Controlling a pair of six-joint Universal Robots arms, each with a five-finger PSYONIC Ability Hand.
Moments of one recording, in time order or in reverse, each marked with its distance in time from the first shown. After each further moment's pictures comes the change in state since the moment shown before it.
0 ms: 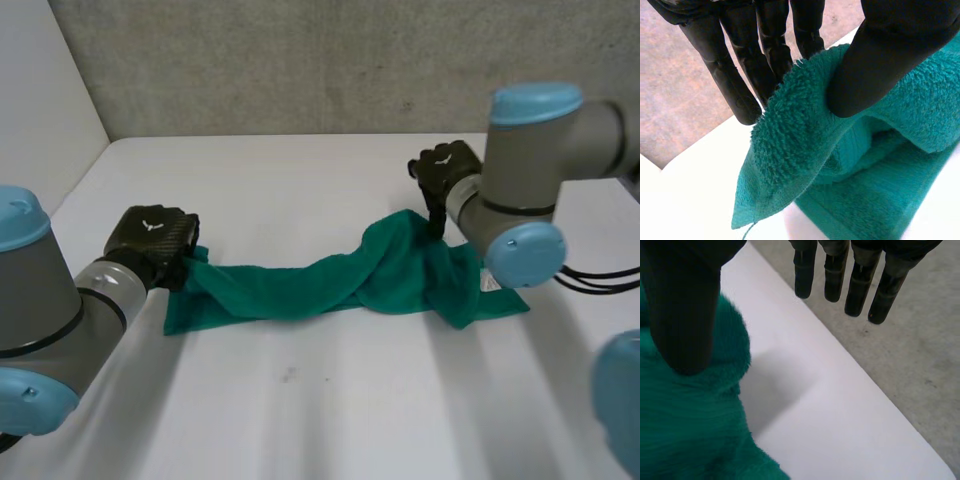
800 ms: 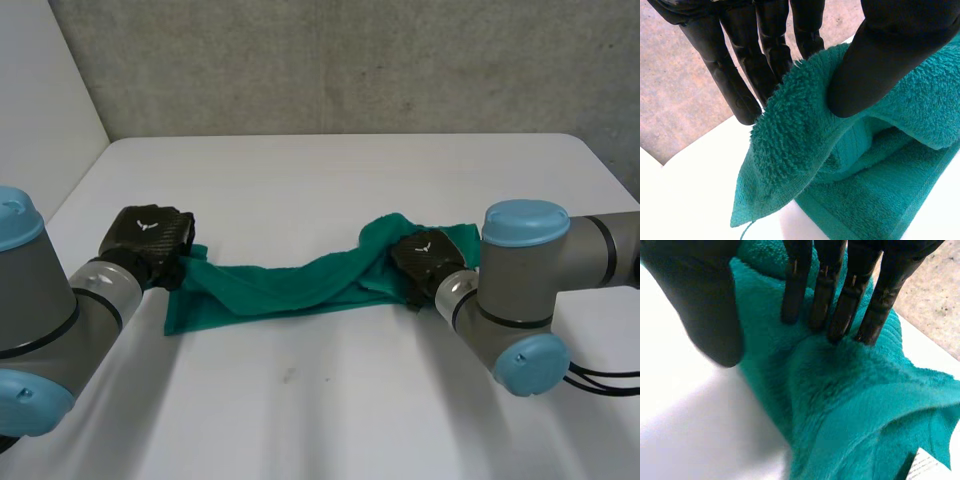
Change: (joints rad) left arm 0.011 0.010 -0.012 0.005 0.001 -0.026; right arm 0.015 -0.170 0.691 -0.419 -0.139 0.106; left_hand 0.000 0.000 0.000 0.000 0.000; right_hand 0.262 0.304 0.306 0.308 0.299
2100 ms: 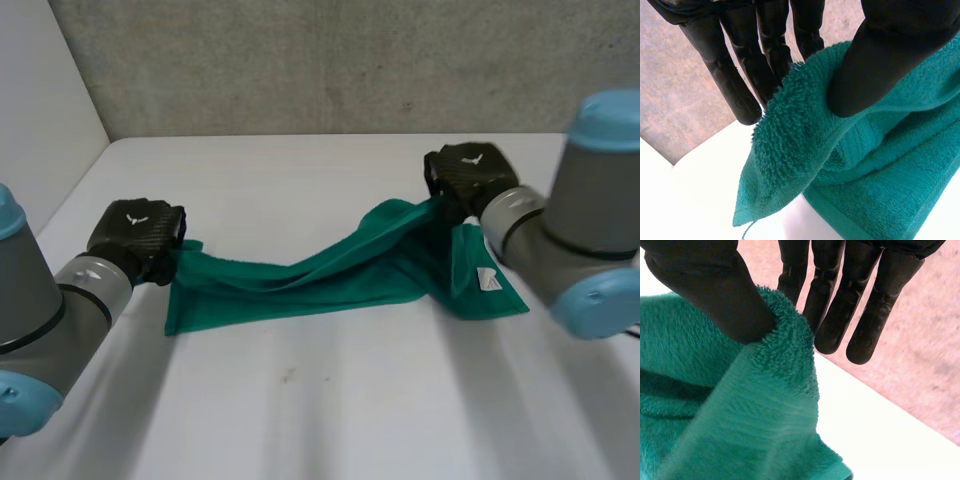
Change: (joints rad) left arm 0.017 0.045 -0.008 -0.019 0.000 0.006; right arm -0.072 -0.258 -0.085 0.146 -0.003 0.133; left_hand 0.000 0.000 0.000 0.000 0.000; right_hand 0.428 0.525 0.547 0.559 0.535
